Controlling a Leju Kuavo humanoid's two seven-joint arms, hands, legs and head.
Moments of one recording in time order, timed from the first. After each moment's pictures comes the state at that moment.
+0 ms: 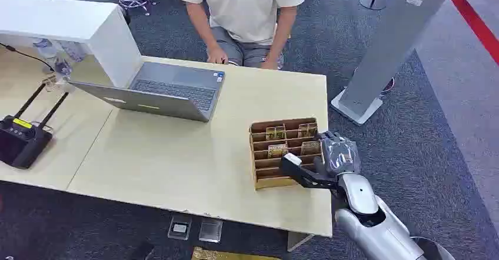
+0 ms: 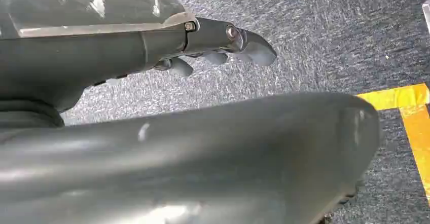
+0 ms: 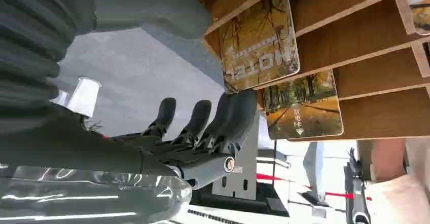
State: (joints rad) left arm -0.11 0.12 -1.04 -0.20 1.01 0.10 0.01; right arm -0.50 -0.21 0.82 -1.26 0.96 -0.13 0.42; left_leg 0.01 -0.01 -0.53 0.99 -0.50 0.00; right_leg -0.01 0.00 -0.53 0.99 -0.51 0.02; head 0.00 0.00
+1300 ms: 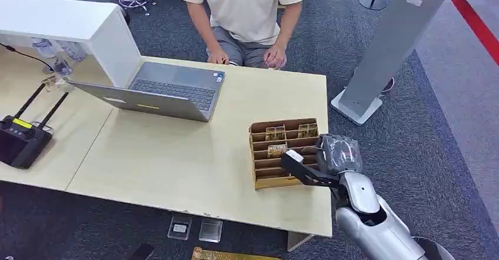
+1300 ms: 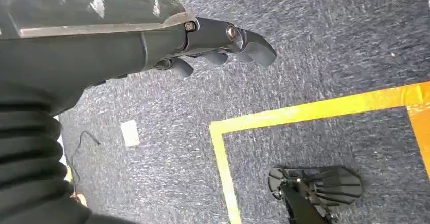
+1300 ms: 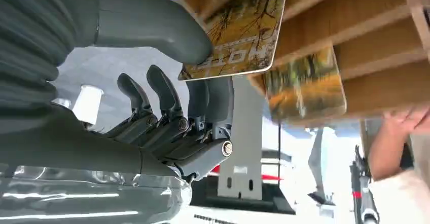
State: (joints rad) left arm -0.10 0.12 -1.05 -0.20 1.03 0.09 0.01; right arm -0.50 -0.22 0.81 -1.31 0.94 -0.14 0.46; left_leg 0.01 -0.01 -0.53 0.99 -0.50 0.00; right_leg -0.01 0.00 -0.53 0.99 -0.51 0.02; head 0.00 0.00
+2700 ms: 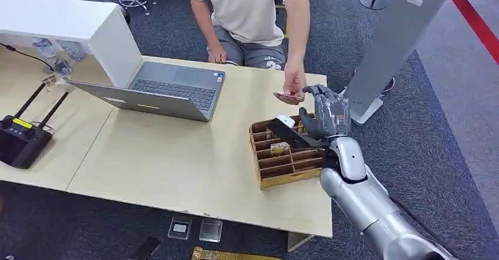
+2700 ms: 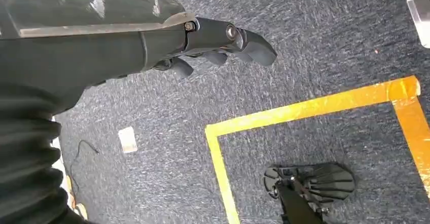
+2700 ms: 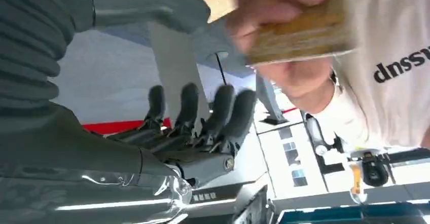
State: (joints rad) left arm -0.14 0.11 -1.11 -0.20 1.03 0.09 0.03; right arm -0.73 -0.02 0.80 -0.91 0.85 -0.56 0.14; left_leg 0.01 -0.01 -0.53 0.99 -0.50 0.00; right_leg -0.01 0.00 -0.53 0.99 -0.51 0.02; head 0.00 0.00
